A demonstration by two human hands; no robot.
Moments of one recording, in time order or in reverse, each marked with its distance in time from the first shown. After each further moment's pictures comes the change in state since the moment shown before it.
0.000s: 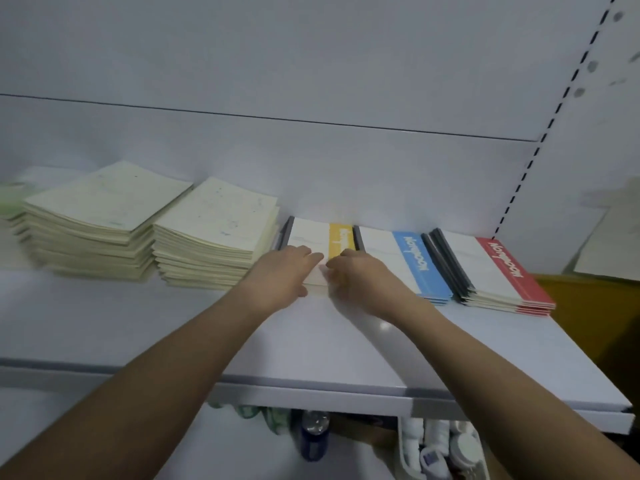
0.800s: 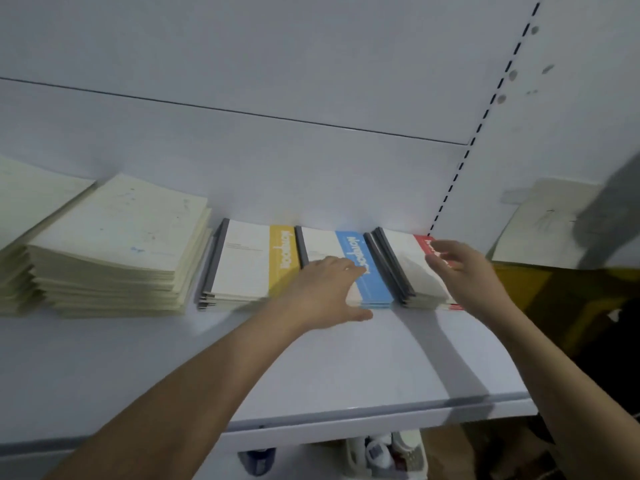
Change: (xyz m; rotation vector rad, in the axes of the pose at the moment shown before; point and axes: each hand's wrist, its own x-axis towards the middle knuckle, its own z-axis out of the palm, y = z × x) left_hand 0.062 0.107 -0.008 -0.296 0.025 0.278; right_hand -0.107 0.138 -0.084 0.349 0.329 0.722
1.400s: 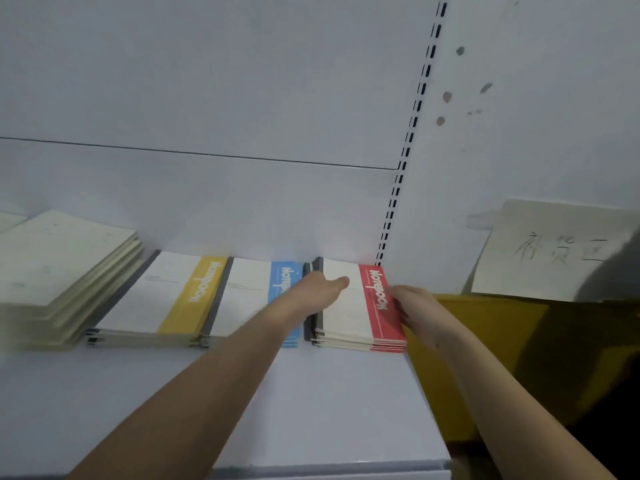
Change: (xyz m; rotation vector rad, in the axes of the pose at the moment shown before) left_hand 0.140 0.101 0.011 -0.742 -0.043 -0.691; right_hand 0.075 0.100 -0.028 0.610 -0.419 0.413
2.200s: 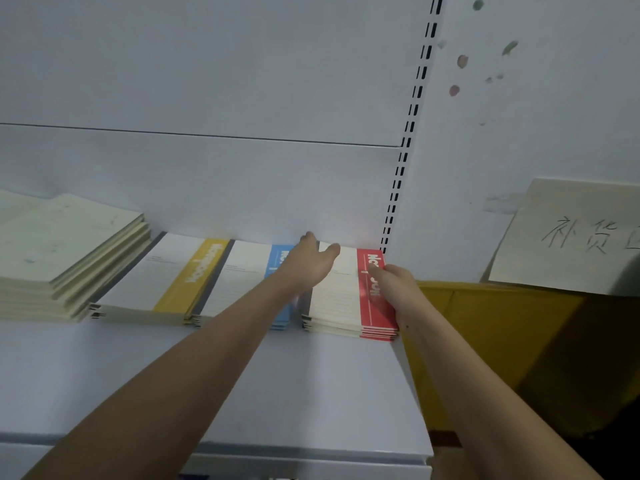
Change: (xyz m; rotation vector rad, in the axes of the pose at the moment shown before) left_hand 0.010 0.015 0.008 -0.080 0.237 0.023; right_hand 0.019 -0.003 0.018 0.078 -0.004 0.006
